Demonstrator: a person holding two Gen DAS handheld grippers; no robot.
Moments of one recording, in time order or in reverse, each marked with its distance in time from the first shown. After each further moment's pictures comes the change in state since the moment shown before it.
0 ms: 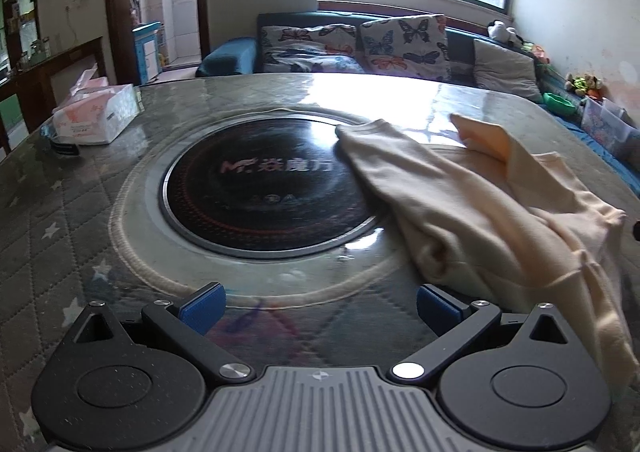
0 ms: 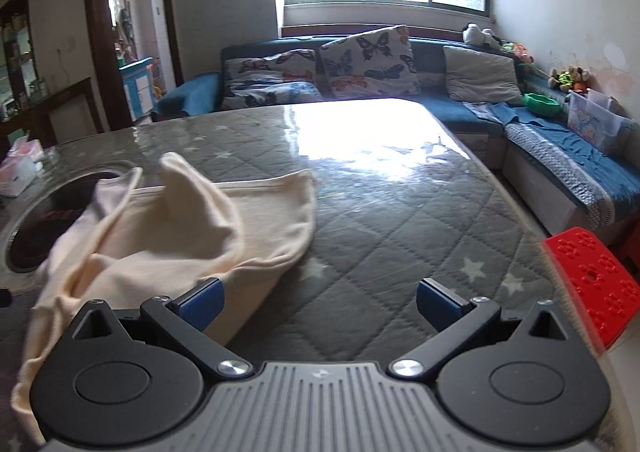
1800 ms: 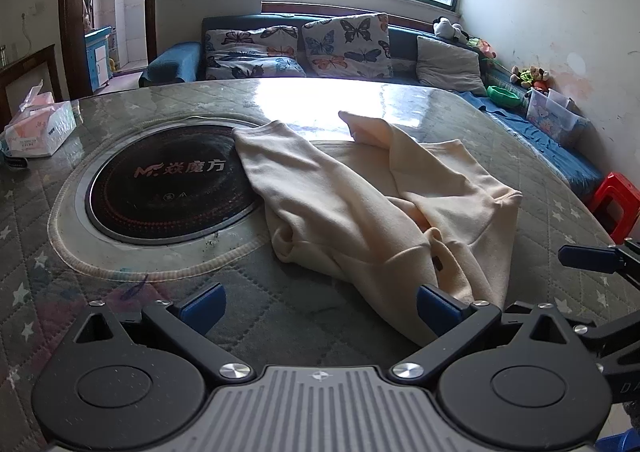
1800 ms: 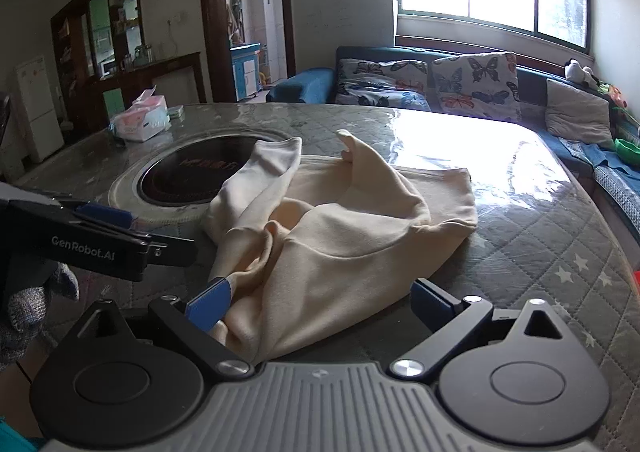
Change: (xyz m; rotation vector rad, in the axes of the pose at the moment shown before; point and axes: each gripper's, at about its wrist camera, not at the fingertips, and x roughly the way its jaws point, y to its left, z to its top) left arm -0.042 -0.069 -0.011 0.042 0.003 -0.141; right arm -0.065 0.089 -0.043 -0.205 -0.018 0.238
